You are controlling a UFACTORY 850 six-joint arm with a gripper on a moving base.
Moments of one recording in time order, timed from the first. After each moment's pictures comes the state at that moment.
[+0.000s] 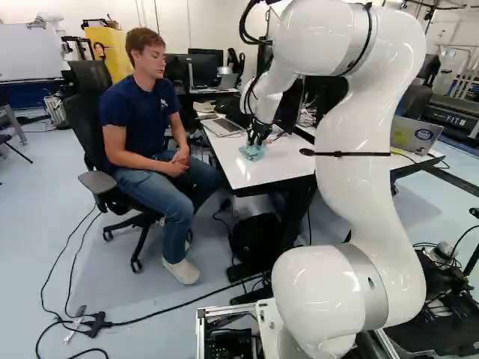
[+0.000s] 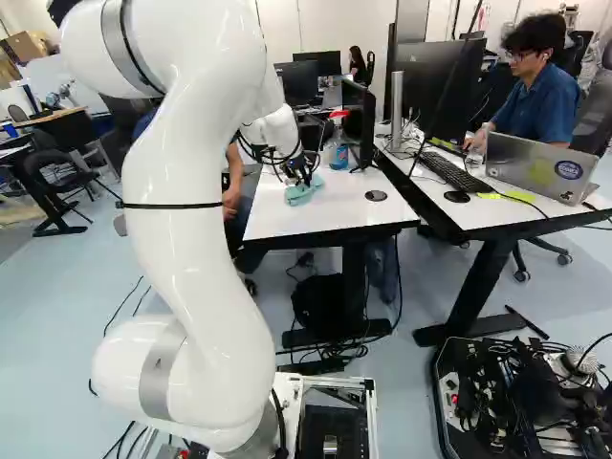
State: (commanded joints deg) arm -2.4 -29.1 -73.5 0.0 -11.4 0.0
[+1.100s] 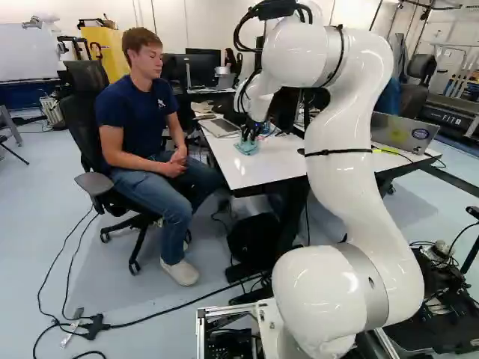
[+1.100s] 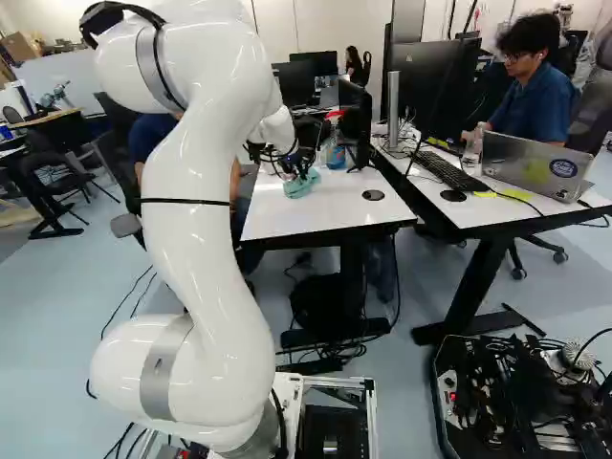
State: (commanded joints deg) arm 0.5 -34.0 -80.3 0.0 -11.4 0.0
